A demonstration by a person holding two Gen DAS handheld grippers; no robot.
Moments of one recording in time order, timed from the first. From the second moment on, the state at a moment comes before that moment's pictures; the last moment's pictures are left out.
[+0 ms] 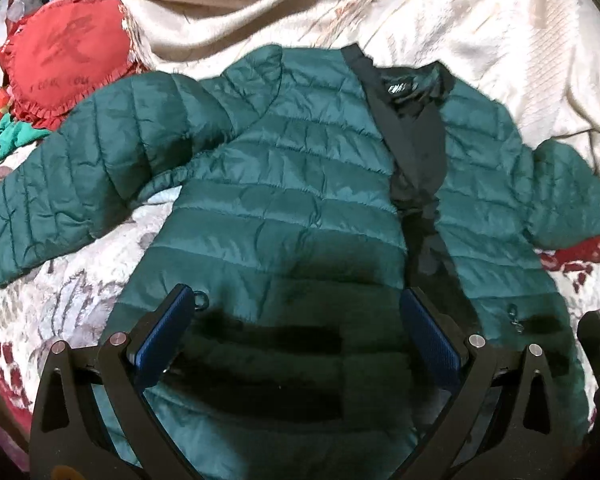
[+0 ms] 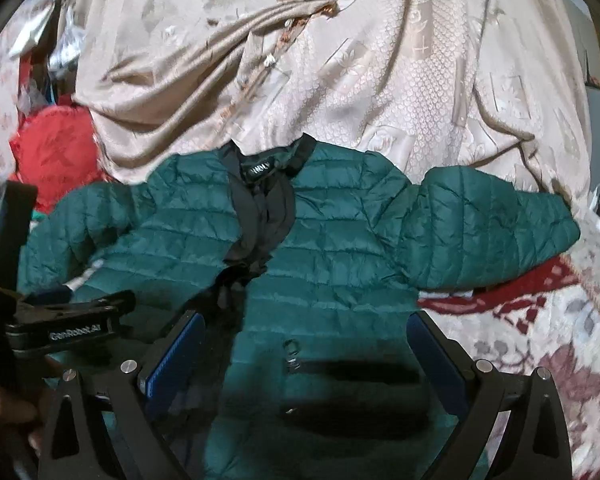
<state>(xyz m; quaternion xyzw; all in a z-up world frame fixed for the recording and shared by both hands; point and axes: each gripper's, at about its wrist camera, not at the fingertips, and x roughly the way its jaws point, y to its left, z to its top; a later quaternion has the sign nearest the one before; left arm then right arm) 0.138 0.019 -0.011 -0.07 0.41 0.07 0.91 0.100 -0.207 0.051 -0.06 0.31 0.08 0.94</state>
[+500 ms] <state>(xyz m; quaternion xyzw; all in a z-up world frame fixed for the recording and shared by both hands) 0.127 0.002 -0.014 -0.02 0.40 0.06 0.91 0.121 -0.233 0.025 0.00 0.39 0.05 0.92</state>
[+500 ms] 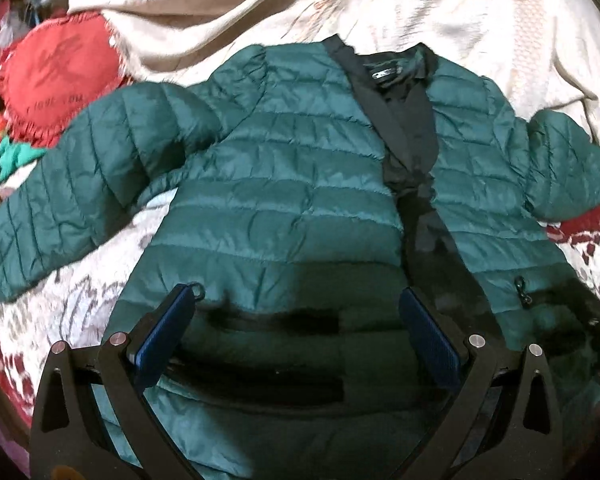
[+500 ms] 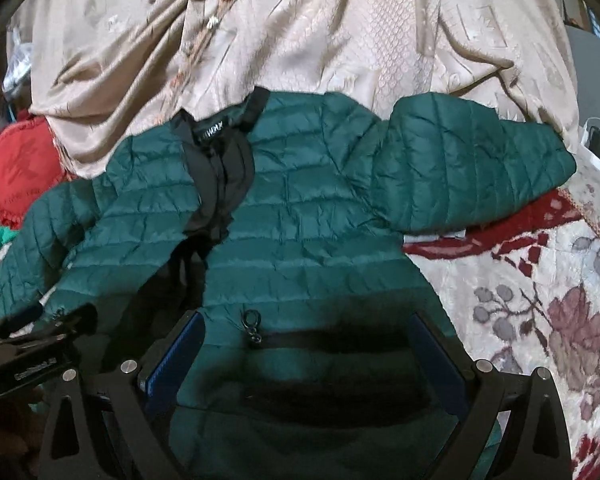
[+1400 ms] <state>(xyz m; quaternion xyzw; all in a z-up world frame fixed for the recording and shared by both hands) 0.014 0.365 -0.044 -0.28 0.29 0.26 0.88 0.102 -0.263 0.039 0.06 0.35 0.02 0.93</state>
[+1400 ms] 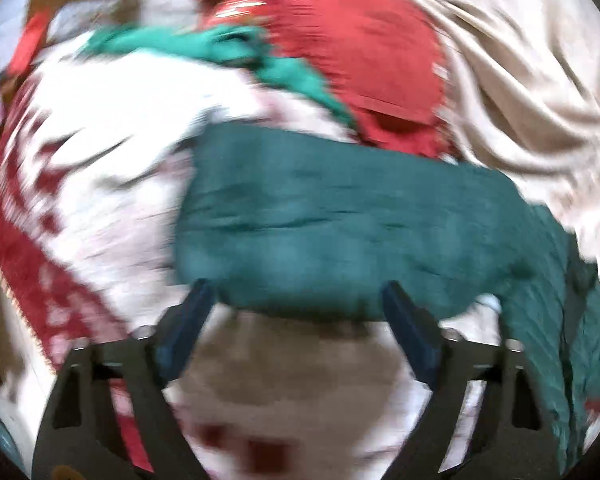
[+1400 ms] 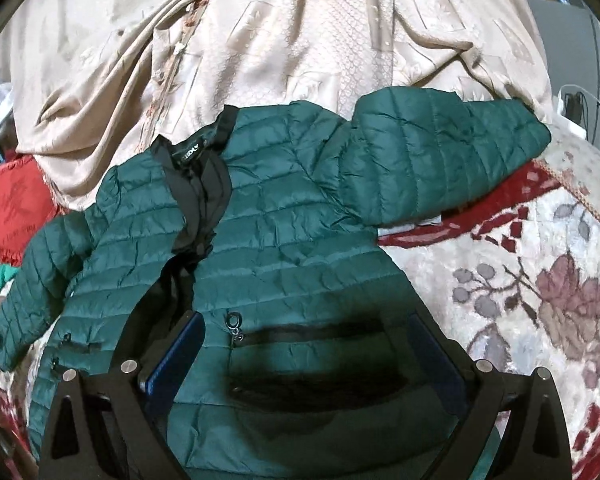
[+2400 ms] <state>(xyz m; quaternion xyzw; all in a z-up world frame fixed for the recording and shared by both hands) 0.049 0.422 -0.056 -0.33 0.24 0.13 0.90 0.114 -0.243 0.024 0.02 0.38 0.03 0.92</state>
